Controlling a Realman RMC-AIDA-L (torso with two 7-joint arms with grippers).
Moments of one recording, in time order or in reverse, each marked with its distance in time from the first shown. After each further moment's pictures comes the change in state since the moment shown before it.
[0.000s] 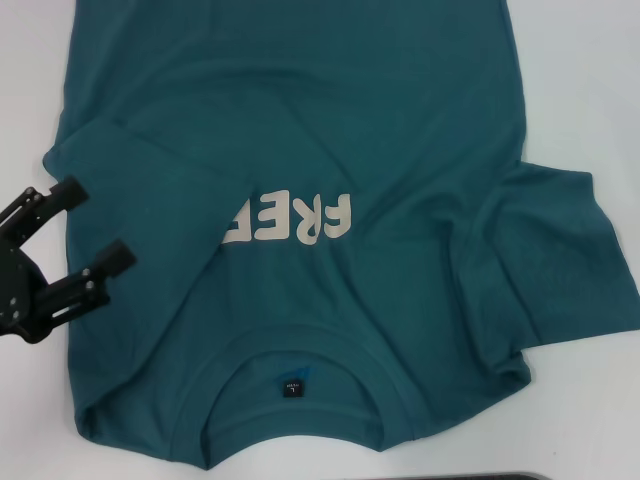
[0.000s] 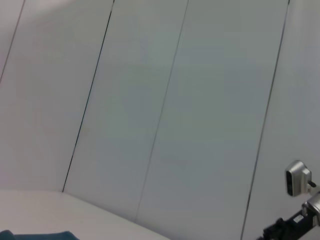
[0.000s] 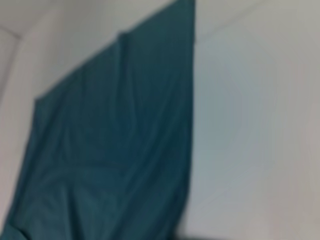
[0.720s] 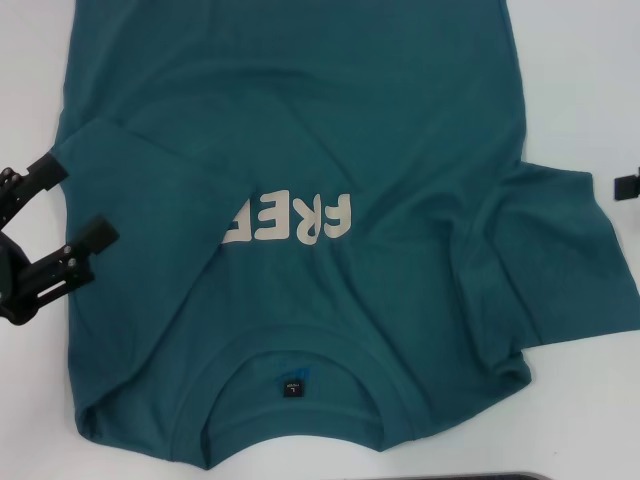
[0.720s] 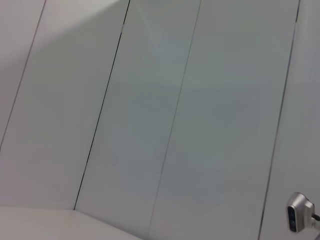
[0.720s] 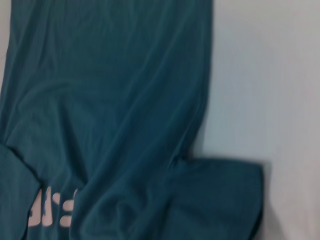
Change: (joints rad) left arm 0.005 -0.005 -0.001 -0.002 -0.064 0.001 -0.008; right arm 0.058 0.090 -0.065 0.055 -0.129 0.000 -0.013
